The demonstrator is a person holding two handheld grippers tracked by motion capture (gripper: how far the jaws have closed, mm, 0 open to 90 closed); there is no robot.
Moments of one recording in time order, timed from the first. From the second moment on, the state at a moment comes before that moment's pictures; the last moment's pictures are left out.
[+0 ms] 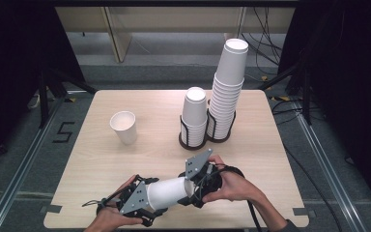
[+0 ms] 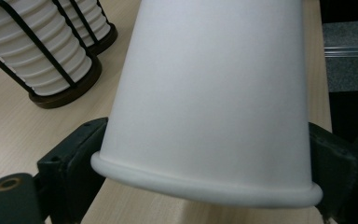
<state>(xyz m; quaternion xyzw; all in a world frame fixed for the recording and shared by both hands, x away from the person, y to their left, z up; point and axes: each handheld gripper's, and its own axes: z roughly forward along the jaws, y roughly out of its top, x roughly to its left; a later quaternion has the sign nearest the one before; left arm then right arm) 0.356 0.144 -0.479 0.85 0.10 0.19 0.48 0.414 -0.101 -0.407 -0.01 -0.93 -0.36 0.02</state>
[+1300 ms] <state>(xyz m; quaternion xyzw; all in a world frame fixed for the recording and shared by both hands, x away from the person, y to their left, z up) 0.351 0.139 -0.469 0.86 0.08 0.19 0.47 0.397 -0.077 -0.413 0.06 -0.96 -0.25 -0.08</state>
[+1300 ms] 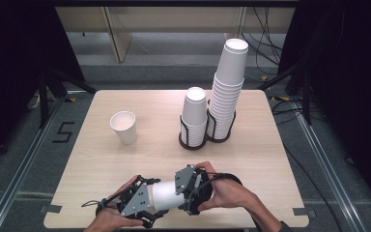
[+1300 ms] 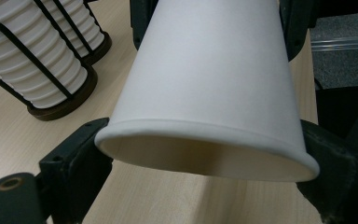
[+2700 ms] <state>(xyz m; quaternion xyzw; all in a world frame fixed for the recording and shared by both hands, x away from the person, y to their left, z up) 0.353 0.151 -0.461 0.77 0.12 0.14 0.61 0.409 -0.096 -0.418 0.05 -0.93 -0.37 -0.01</state>
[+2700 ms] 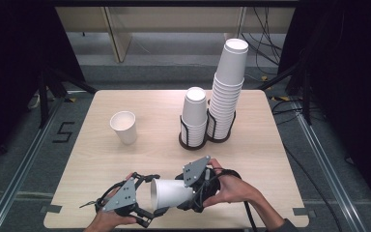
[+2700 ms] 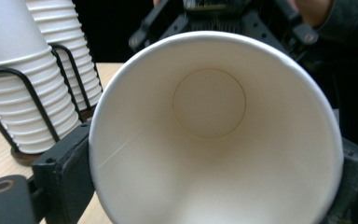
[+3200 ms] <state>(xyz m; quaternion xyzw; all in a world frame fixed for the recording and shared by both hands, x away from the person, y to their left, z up) 0.350 0.144 -0.459 0.79 0.12 0.15 0.58 0.395 -0.079 -0.421 0.07 -0.95 -0.30 -0.06</state>
